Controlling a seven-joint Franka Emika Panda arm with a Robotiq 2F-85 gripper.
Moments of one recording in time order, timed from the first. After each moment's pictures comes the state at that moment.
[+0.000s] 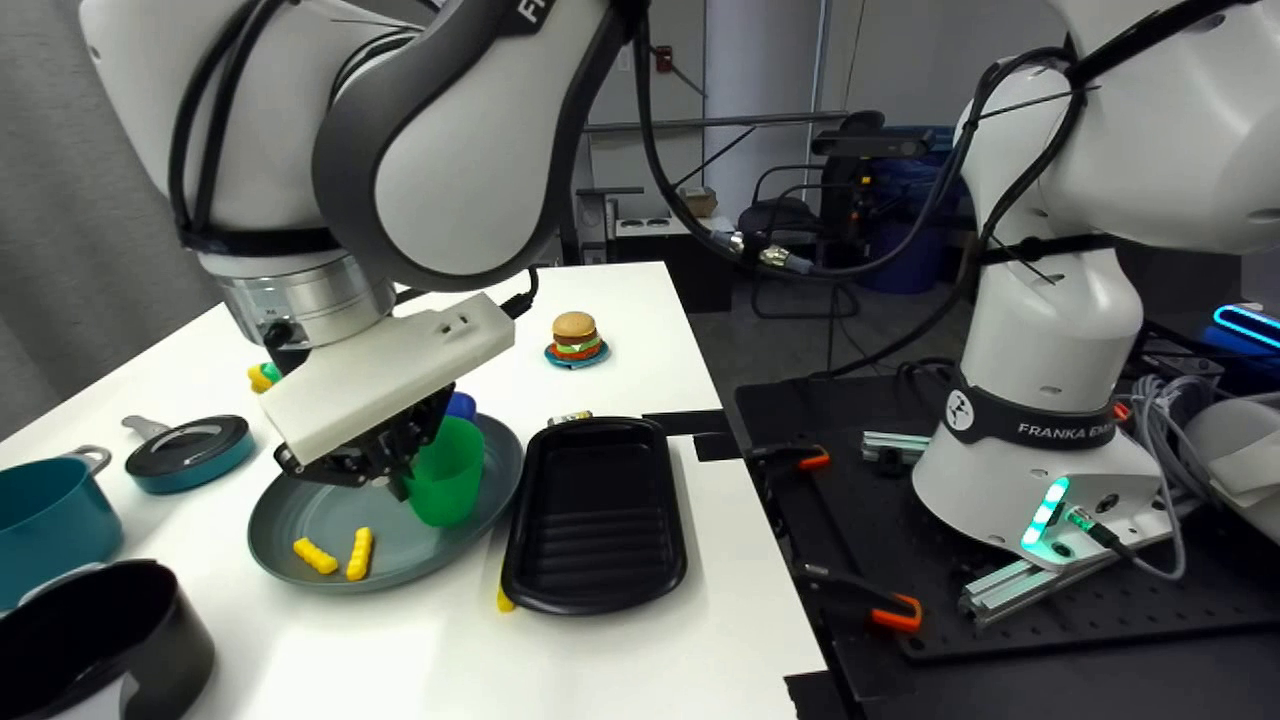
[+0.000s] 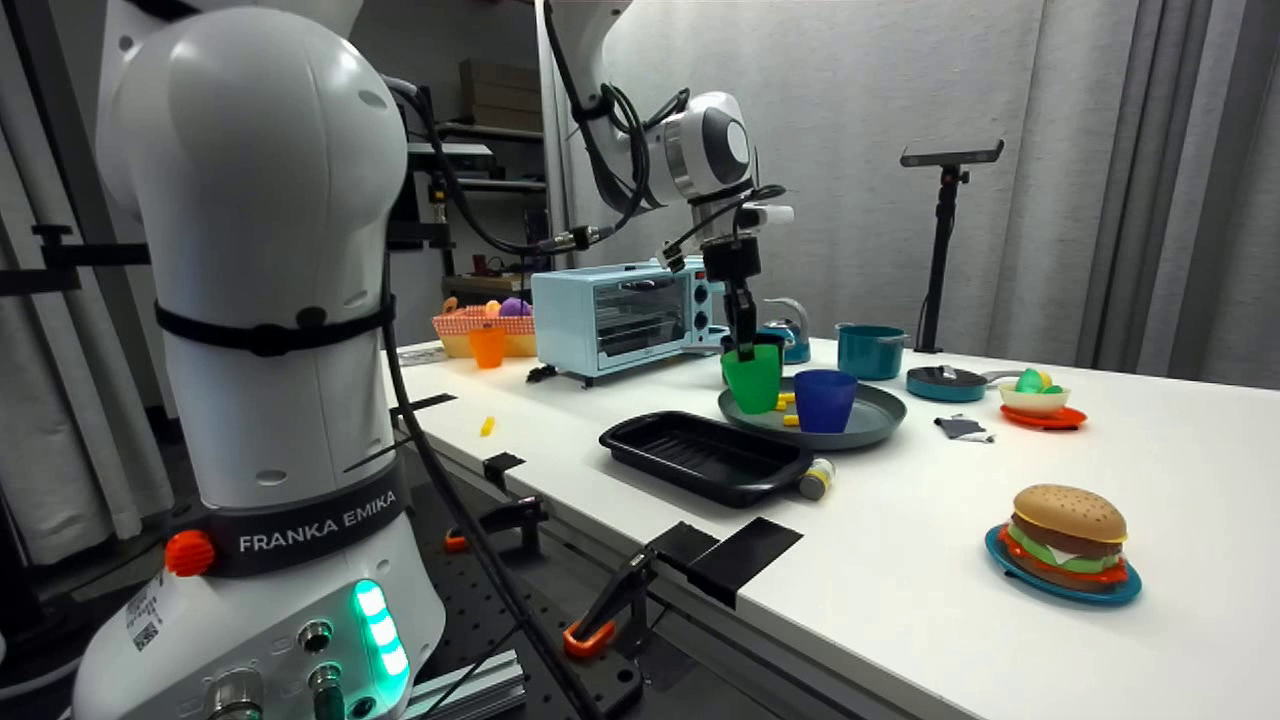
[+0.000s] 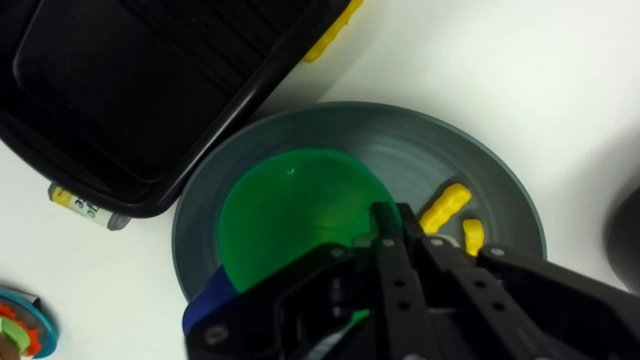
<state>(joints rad) 0.07 0.25 0.03 -2.21 -0.31 2.46 1.14</state>
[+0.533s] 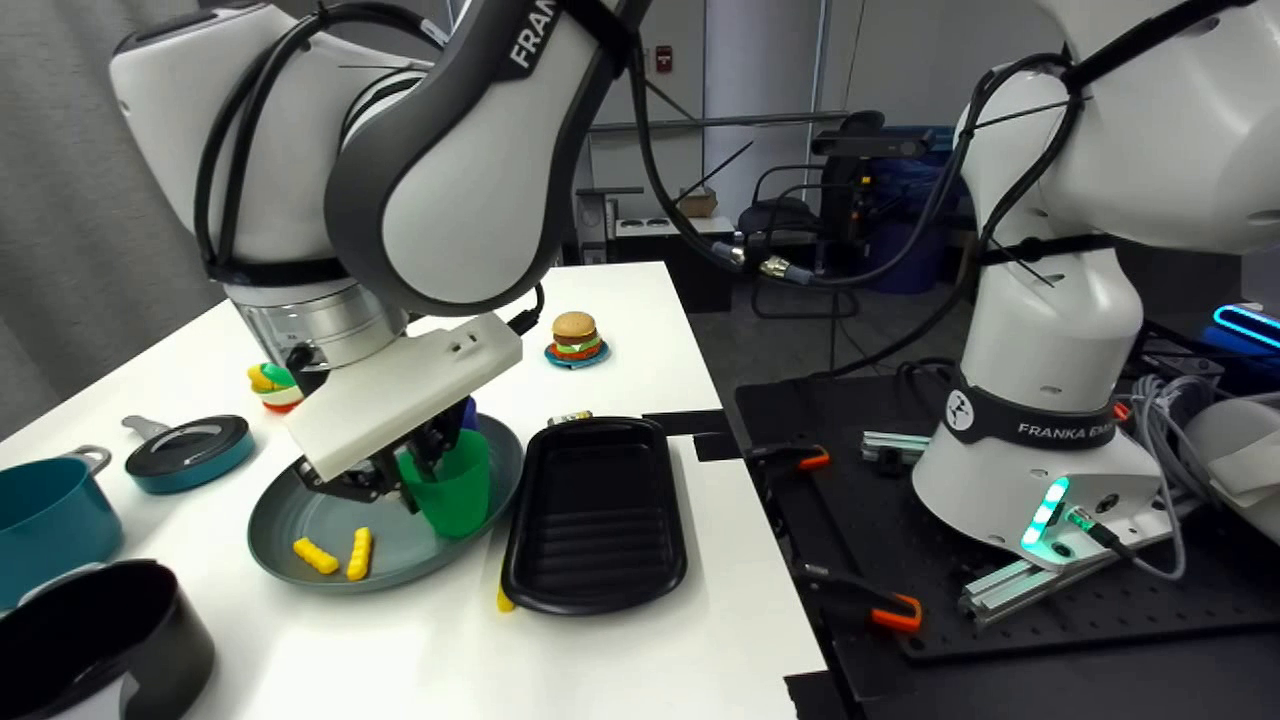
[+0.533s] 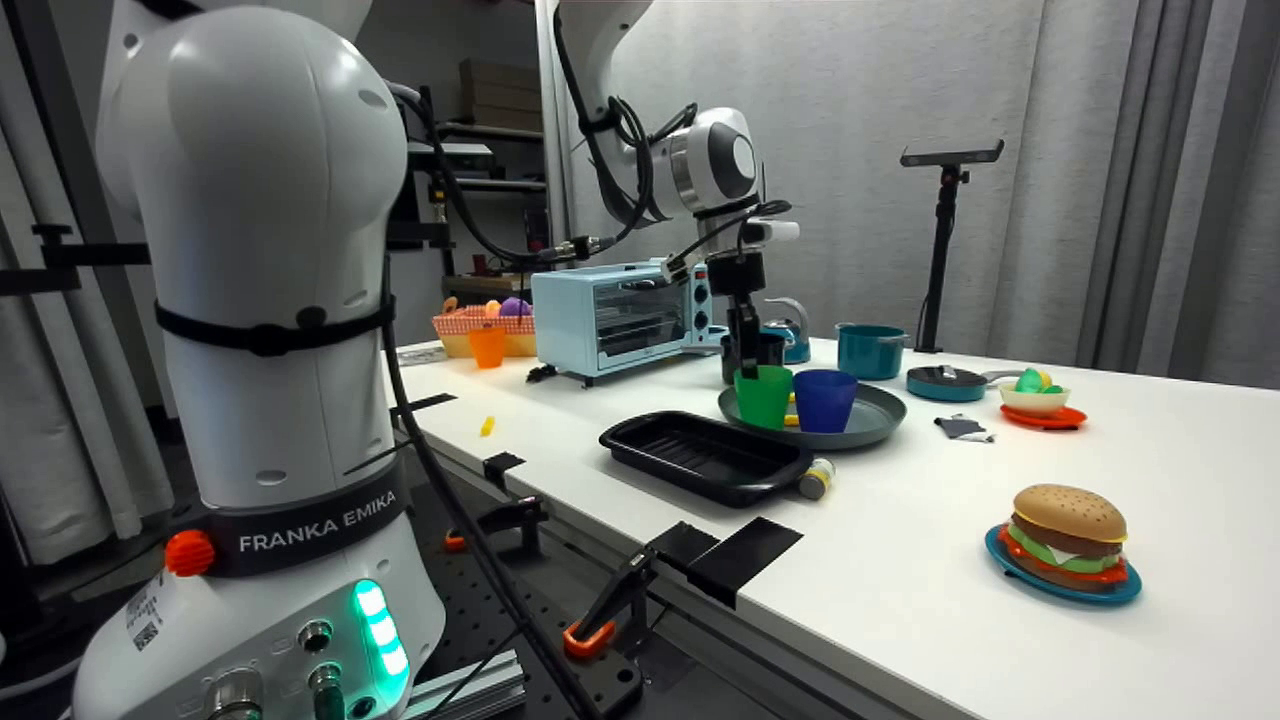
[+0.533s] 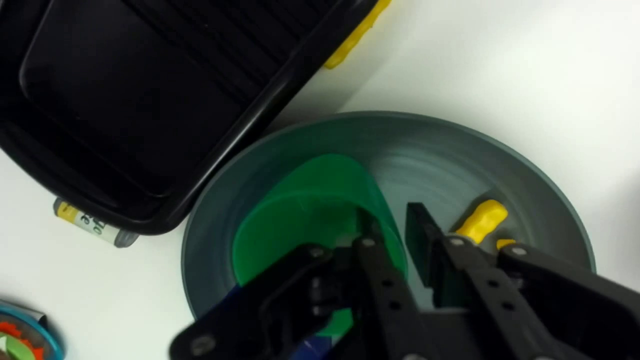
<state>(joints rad) 0.07 0.28 0.01 -2.20 -0.31 2.46 1.14</state>
